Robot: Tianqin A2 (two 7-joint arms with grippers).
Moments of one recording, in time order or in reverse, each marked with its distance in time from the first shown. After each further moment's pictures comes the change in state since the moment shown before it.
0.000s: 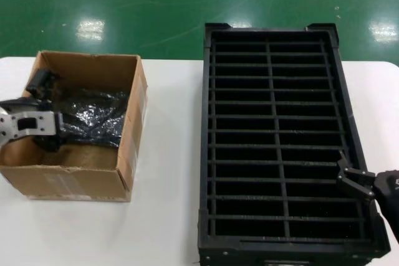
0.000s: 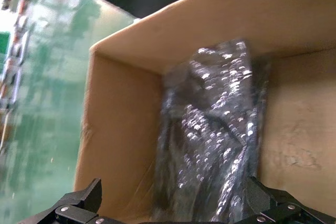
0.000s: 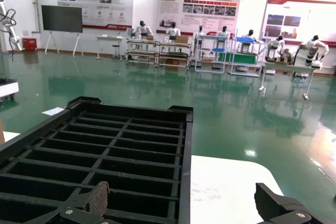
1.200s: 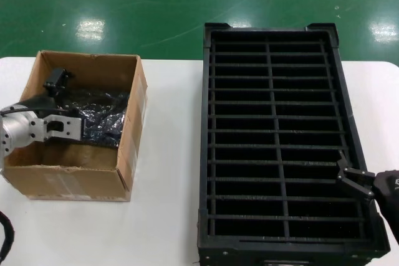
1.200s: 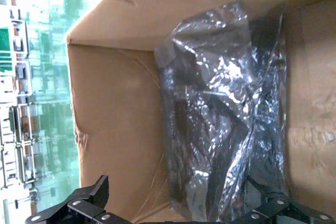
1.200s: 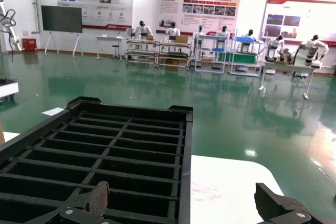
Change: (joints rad) left arm -0.076 0.146 -0.114 0.227 -0.096 -0.277 0.463; right arm 0.000 0.000 0.000 0.000 0.000 0.000 0.000
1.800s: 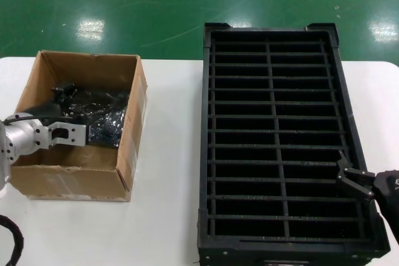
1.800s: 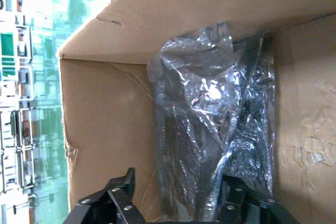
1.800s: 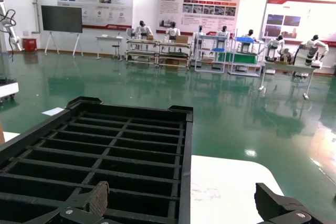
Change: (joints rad) left arm 0.030 0.008 -0.055 0.001 -0.051 0.021 0.086; right arm 0.000 0.000 0.000 0.000 0.000 0.000 0.000
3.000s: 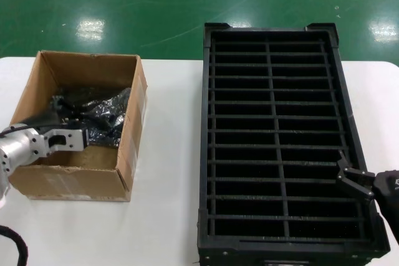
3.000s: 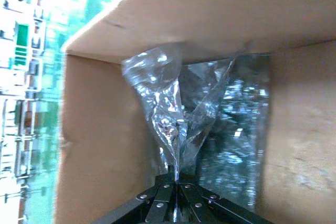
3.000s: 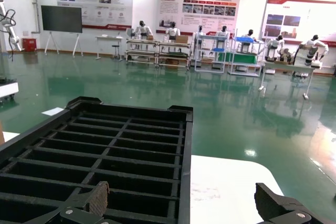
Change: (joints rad) left arm 0.047 -0.017 -0.081 -0.003 -0.076 0.056 0.025; right arm 0.000 0.000 0.000 0.000 0.000 0.000 0.000
